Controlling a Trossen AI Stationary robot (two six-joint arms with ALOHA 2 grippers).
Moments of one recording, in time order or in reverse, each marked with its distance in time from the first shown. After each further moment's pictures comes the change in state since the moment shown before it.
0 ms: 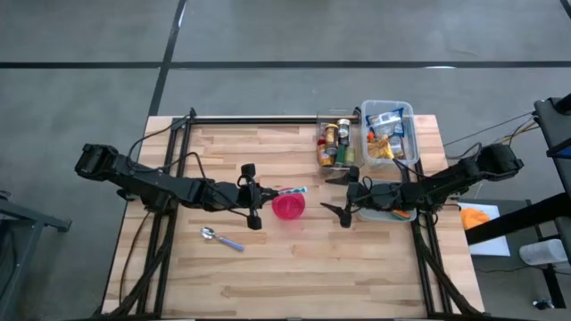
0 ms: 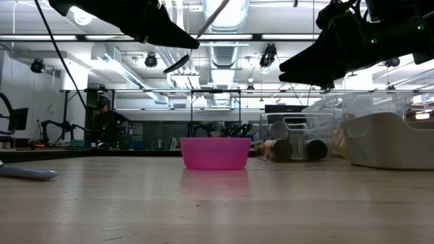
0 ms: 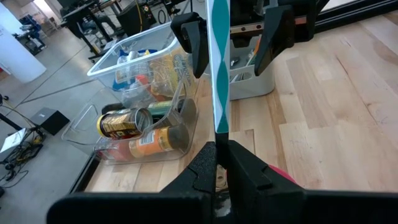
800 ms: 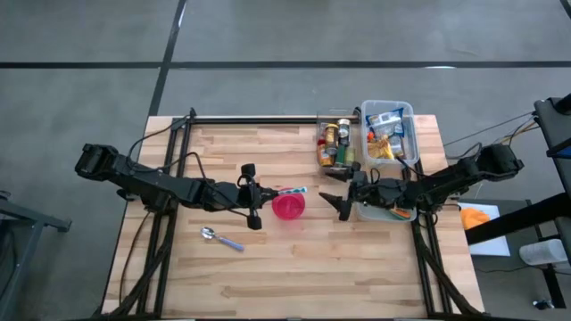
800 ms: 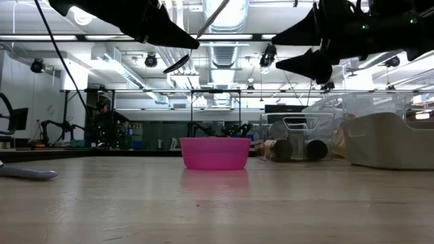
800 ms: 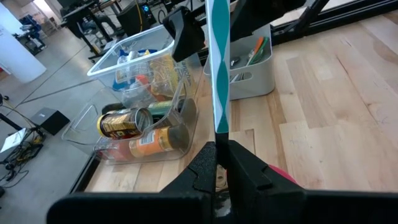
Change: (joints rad) left arm 0.001 0.000 0.000 0.000 0.000 0.001; right arm -0.023 0.001 0.000 0.181 0.031 0.190
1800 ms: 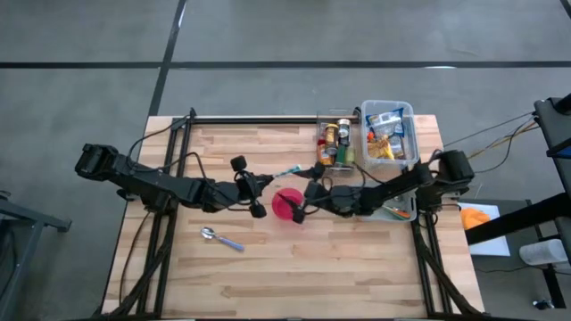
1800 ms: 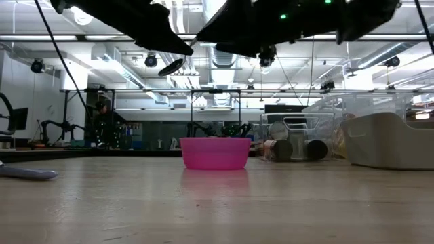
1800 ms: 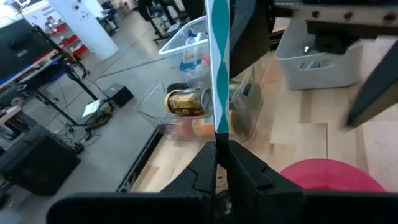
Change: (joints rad) left arm 0.000 0.000 0.000 -0.006 -0.277 -0.023; right arm 0.001 0.476 0.493 0.003 0.109 -0.385
